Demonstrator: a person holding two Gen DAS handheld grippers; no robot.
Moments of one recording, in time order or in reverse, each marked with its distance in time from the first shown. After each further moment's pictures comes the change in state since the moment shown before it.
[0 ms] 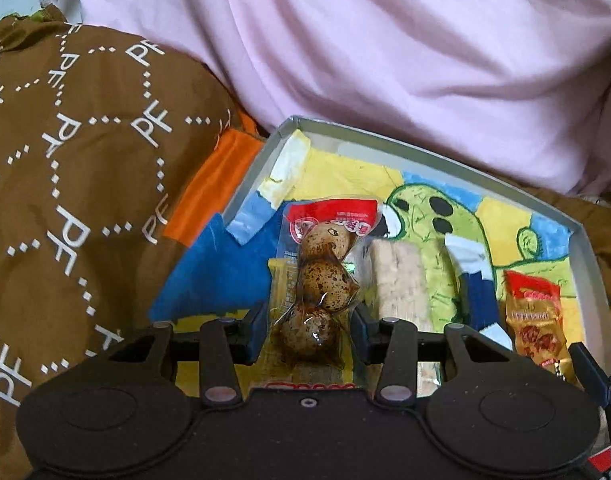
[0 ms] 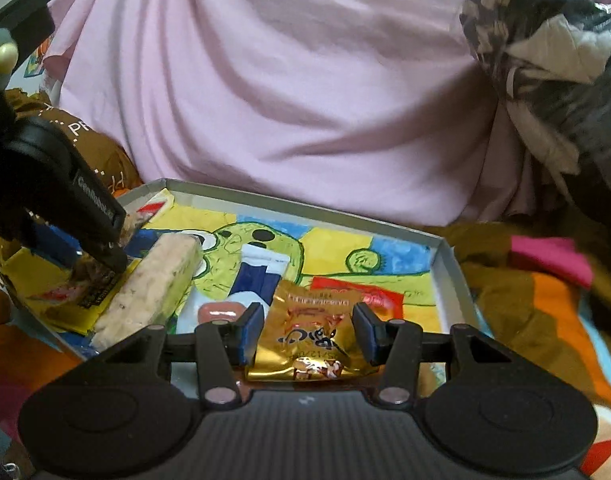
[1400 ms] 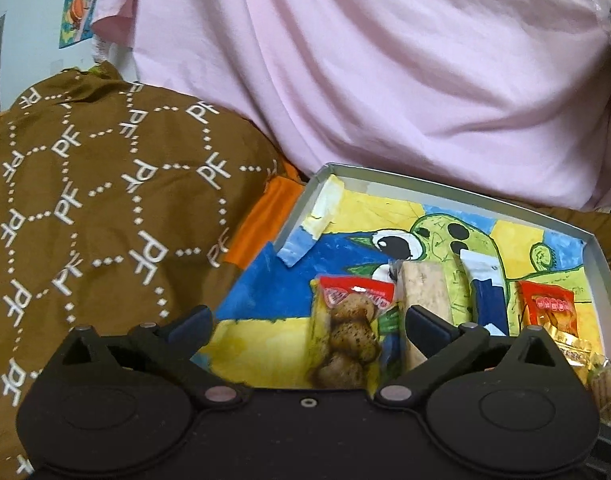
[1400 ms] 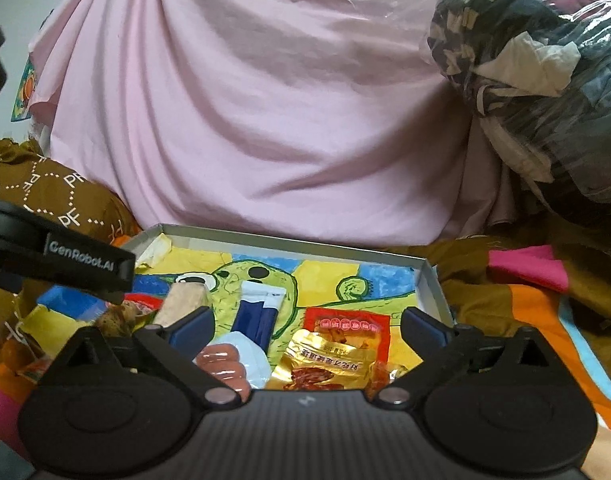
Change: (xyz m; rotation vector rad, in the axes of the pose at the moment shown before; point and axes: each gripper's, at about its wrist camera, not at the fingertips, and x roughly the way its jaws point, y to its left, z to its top) left arm -0.055 -0.006 -0.021 0.018 -0.164 0.154; right arm -0.030 -0.005 0.021 0.085 -0.054 -0.030
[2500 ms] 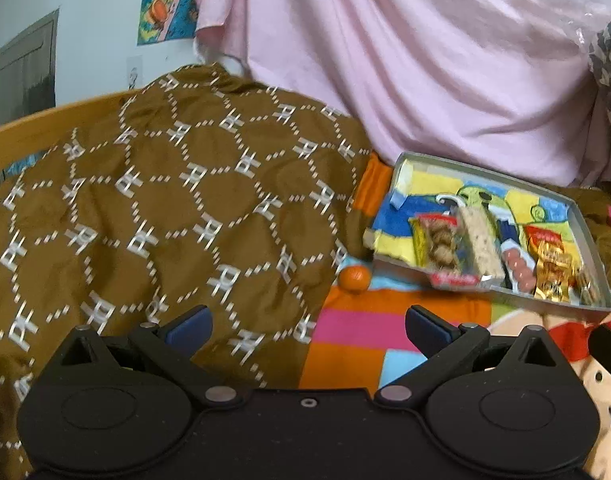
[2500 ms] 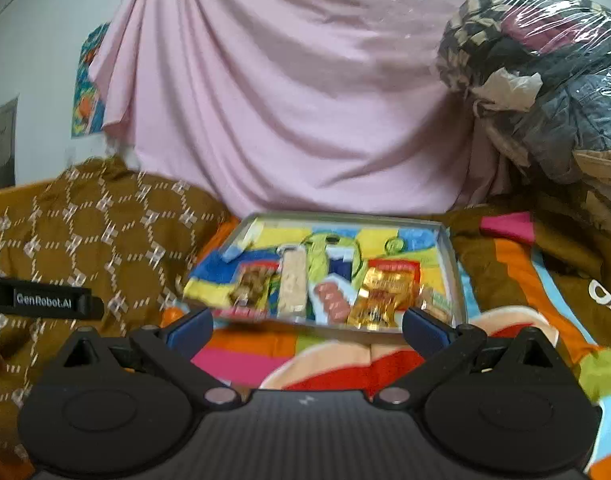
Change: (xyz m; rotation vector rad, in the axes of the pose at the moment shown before) left arm -0.158 0.125 -0.069 0.002 0.005 0.026; right arm -0.171 0.042 0.018 0.068 0.127 0.117
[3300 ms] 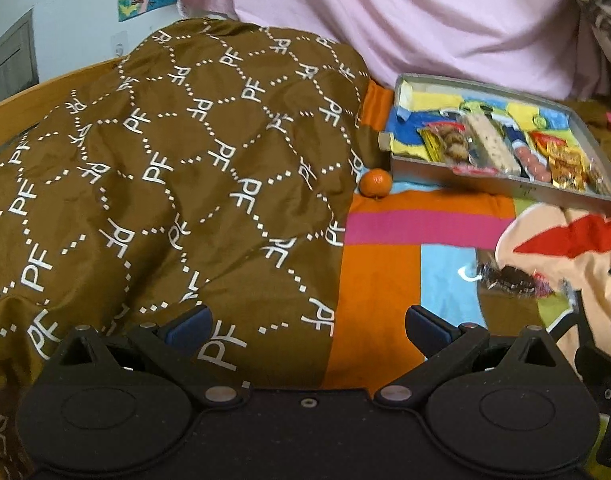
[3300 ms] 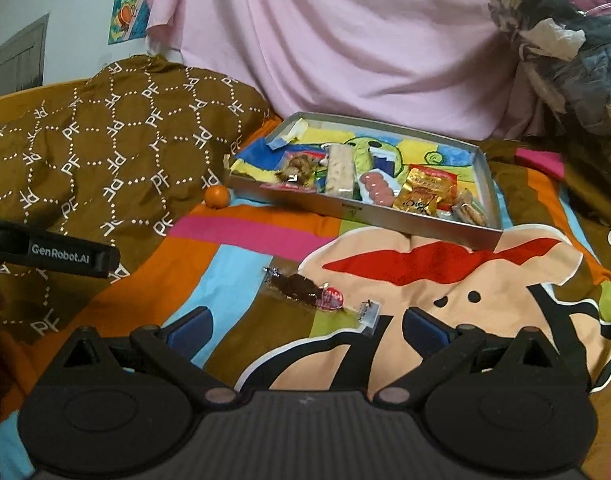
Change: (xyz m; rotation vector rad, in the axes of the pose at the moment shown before) left arm 0.006 0.017 -0.053 0.144 0.119 0.018; right arm -0.014 0.037 -0.060 -0.111 0.220 0.050
